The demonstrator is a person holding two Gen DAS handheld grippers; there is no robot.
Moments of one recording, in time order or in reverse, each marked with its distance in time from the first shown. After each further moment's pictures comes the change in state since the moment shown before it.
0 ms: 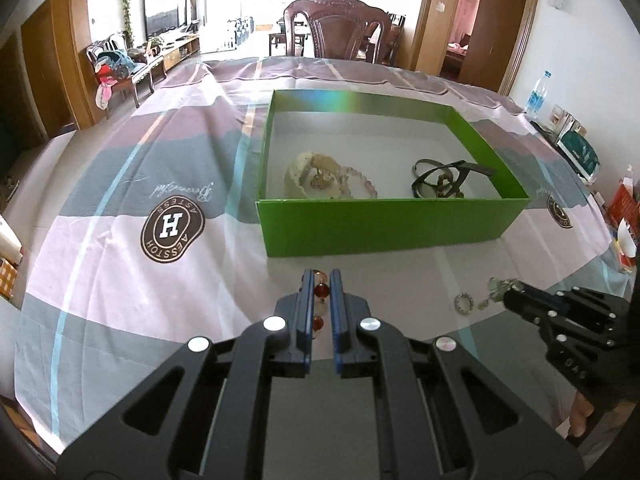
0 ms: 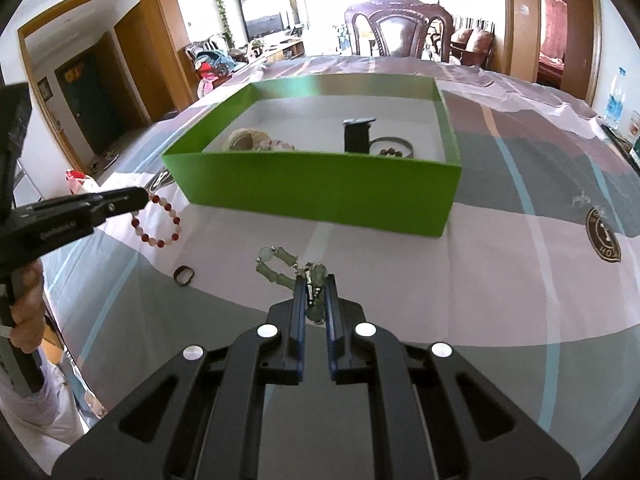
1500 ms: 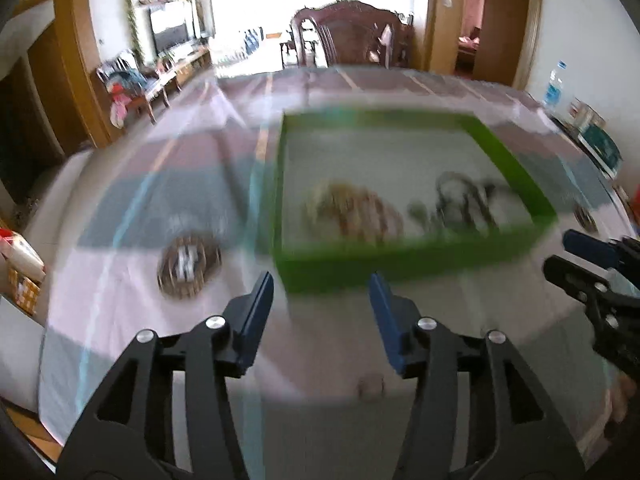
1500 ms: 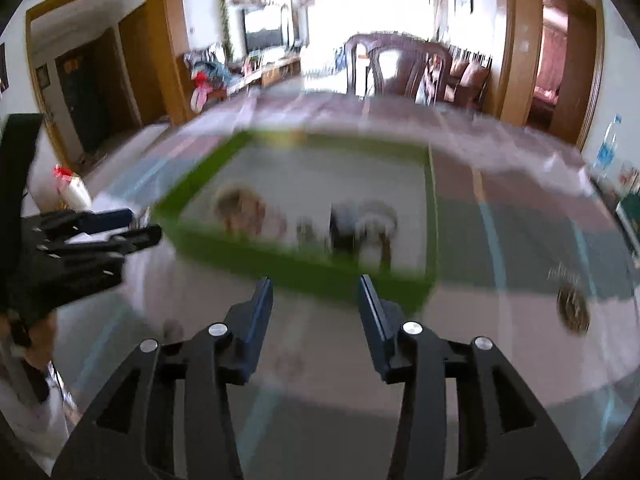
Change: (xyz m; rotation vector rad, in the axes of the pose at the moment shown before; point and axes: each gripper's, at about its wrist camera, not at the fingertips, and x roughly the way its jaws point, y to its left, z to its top) left arm 0.017 -0.002 0.016 0.042 0.002 0.080; right arm -0.008 0.000 0.041 -0.067 -0.053 -0.070
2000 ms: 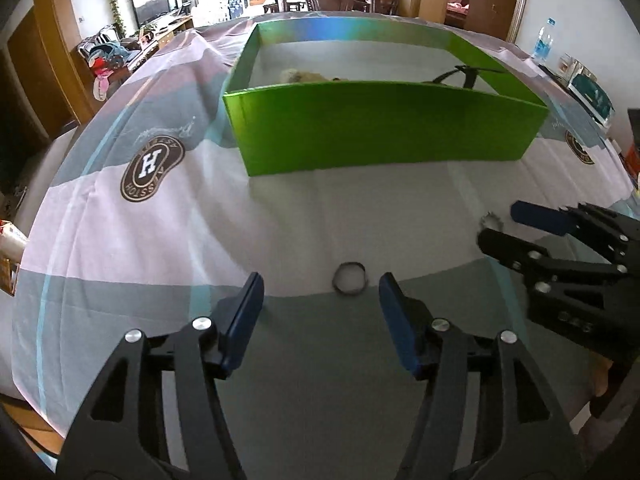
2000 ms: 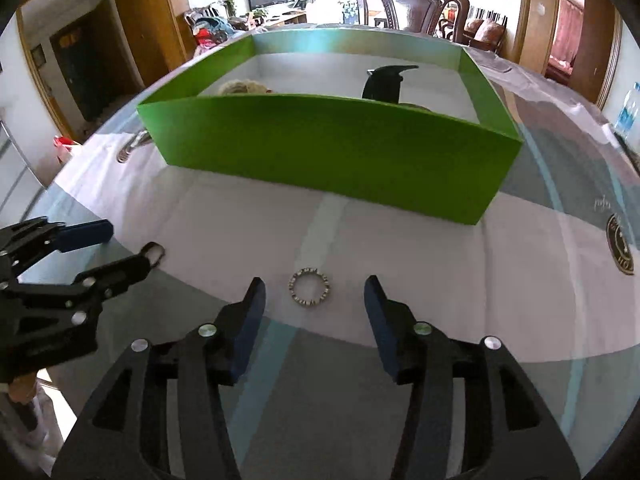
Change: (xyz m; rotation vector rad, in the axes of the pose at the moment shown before) left arm 0.020 -0.019 -0.068 0.034 0.126 -0.029; right arm 0.055 0.022 -0.046 -0.008 0.144 0.006
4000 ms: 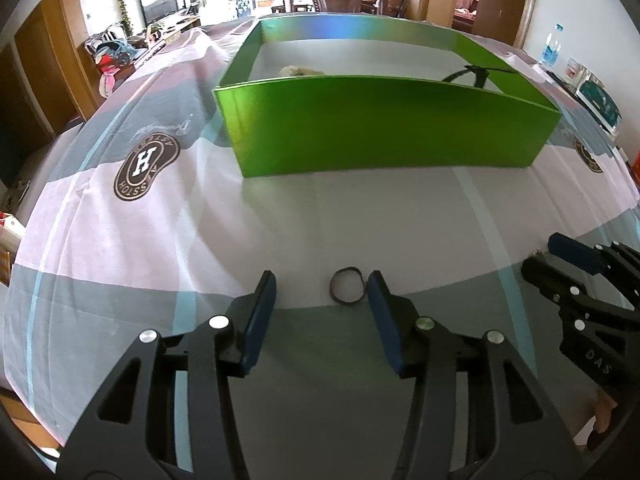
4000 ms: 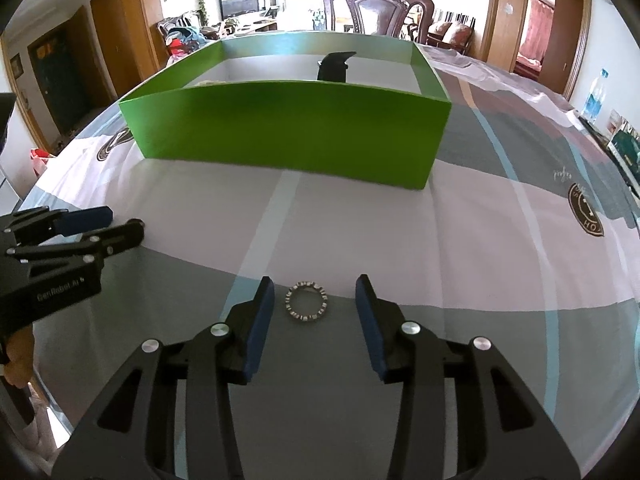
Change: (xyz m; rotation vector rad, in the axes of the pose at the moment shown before) left arm 0.014 0.001 0.006 -0.034 -0.015 0.021; right arm -0.022 -0.012 -0.030 0.052 -0.033 -0.094
